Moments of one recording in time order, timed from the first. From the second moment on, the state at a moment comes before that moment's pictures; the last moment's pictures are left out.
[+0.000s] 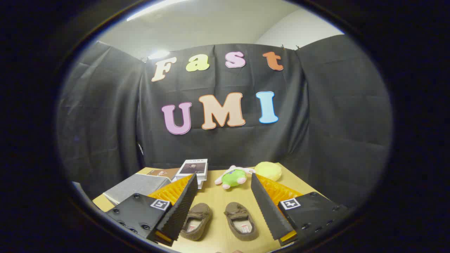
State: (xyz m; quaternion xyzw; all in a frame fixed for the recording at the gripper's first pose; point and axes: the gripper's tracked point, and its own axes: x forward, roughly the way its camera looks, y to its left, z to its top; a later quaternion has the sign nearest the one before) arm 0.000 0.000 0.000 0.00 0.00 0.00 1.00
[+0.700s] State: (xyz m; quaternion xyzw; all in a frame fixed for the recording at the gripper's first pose) arm 0.003 0.037 0.016 0.00 0.00 -0.01 1.00
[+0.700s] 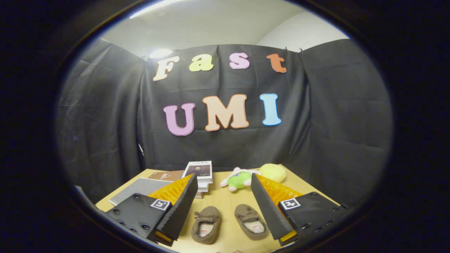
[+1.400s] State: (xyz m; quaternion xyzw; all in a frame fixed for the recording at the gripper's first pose) arm 0.009 0.090 -0.044 0.15 0.13 0.08 0.98
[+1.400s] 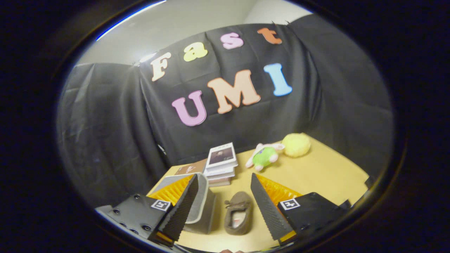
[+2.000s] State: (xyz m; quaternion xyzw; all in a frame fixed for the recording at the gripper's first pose) arm -0.007 0.177 -0.177 0.40 0.37 0.17 0.82
